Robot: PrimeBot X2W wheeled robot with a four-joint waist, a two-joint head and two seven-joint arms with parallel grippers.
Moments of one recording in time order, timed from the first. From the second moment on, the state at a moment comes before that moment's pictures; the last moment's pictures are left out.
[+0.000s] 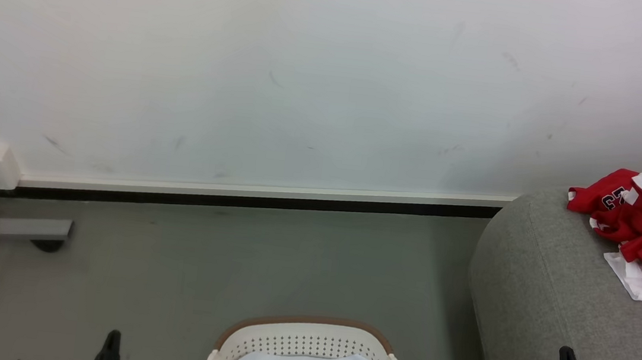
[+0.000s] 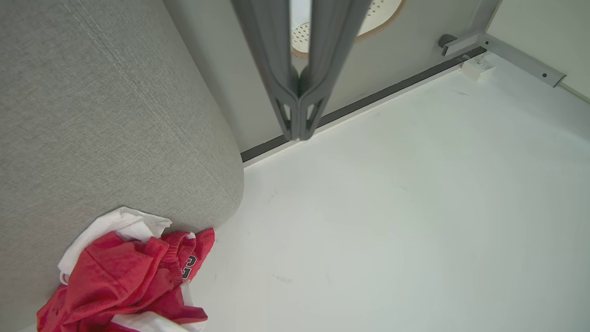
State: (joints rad) left arm 0.00 0.08 0.03 0.35 -0.72 -0.07 -0.13; right arm -0.05 -0.07 0.03 0.37 0.64 0.13 -0.13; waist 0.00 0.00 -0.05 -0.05
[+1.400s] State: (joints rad) left arm -0.05 0.06 0.07 0.29 -1.20 -0.10 0.00; right arm -0.08 -0.06 -0.04 0.30 1.16 0.13 0.00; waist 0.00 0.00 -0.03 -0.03
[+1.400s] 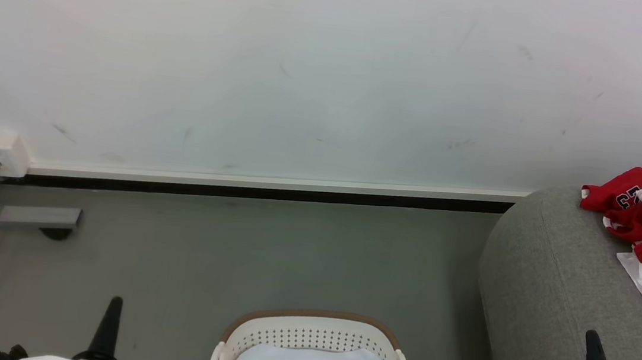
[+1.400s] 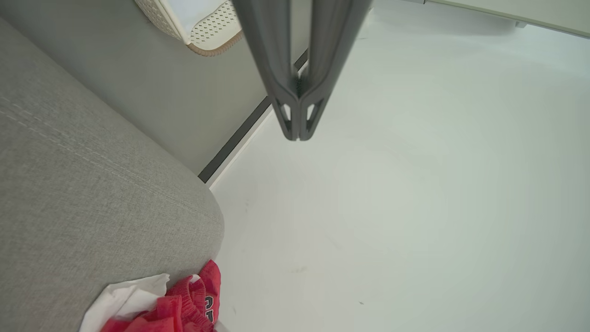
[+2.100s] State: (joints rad) left arm -0.08 0.06 0.09 0.27 -1.37 -0.11 0.05; right arm -0.09 -0.06 -0.07 0.28 1.35 0.13 0.05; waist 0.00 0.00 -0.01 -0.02
